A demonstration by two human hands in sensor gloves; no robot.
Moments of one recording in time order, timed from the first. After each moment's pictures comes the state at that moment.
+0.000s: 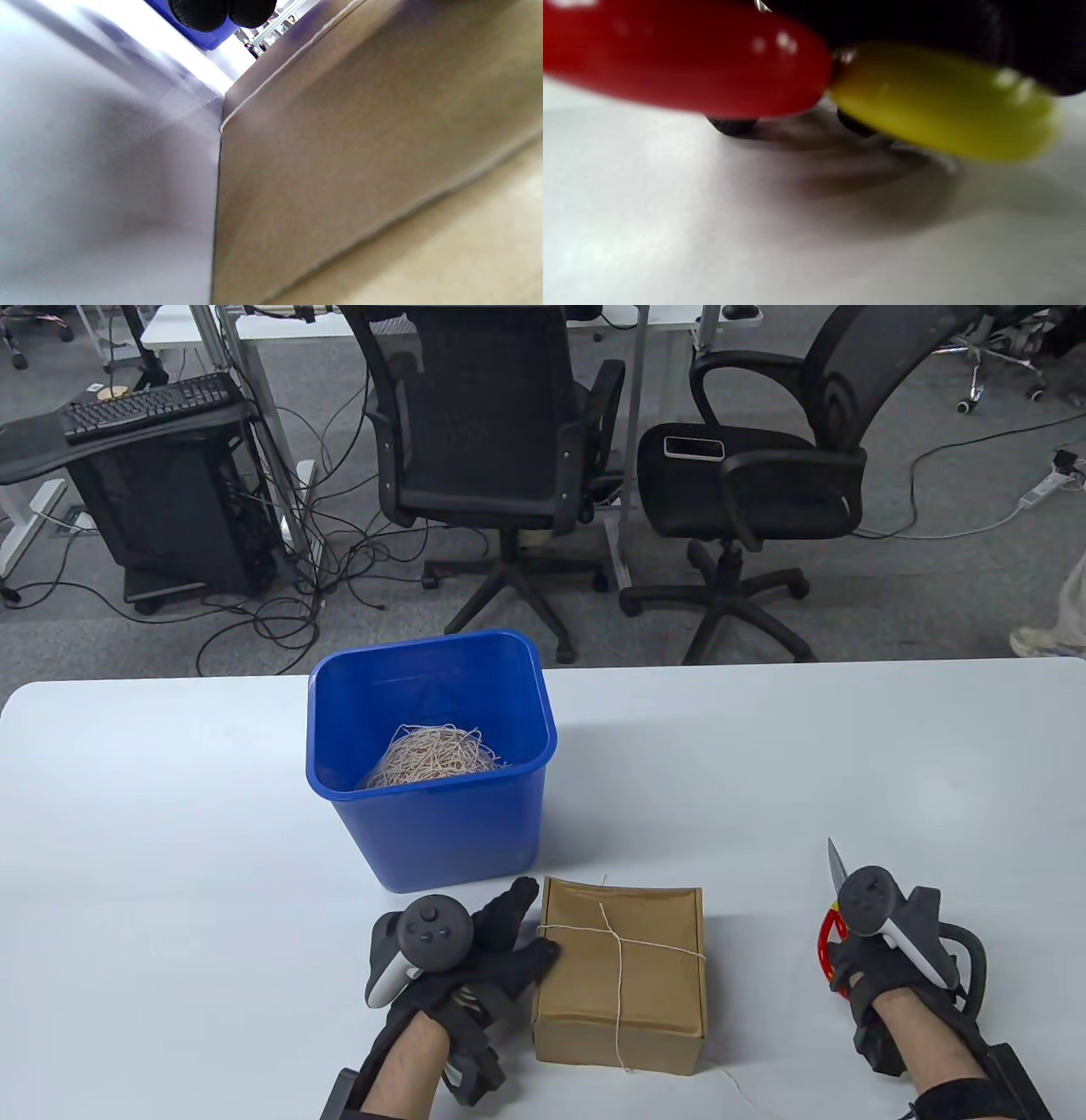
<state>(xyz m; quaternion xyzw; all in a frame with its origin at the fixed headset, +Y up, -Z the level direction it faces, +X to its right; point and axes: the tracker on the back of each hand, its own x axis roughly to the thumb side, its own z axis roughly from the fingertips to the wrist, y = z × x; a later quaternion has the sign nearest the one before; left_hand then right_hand) -0.138 -0.755 -0.318 -0.14 -0.22 0.40 0.88 0.312 -0.745 -0.323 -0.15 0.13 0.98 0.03</state>
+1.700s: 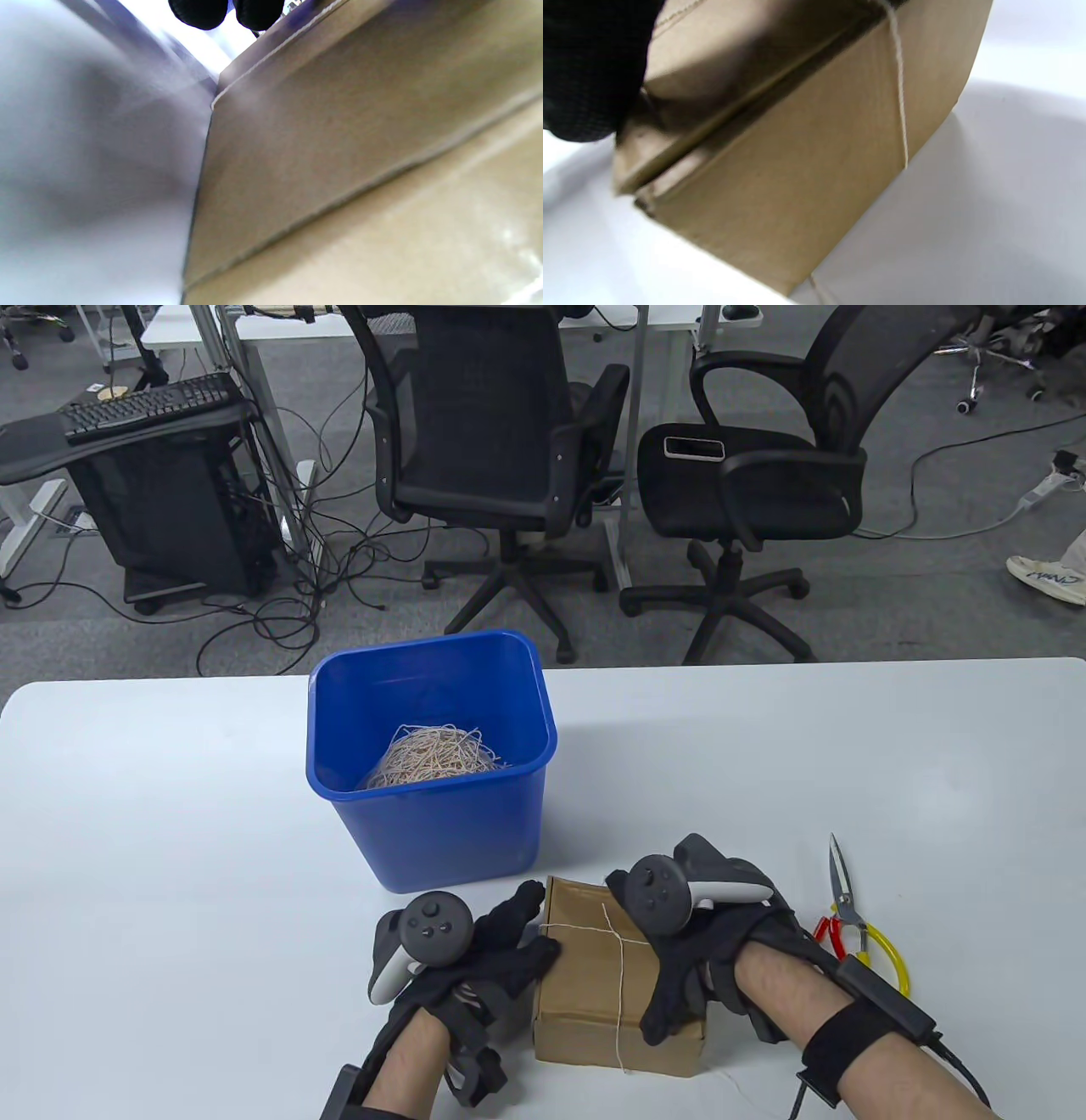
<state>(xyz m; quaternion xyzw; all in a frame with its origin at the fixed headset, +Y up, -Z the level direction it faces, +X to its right) -0.134 -0.760 -0.321 -0.18 -0.23 0.43 0.85 0.110 -0.693 -0.332 0.30 0.35 0.89 0.02</state>
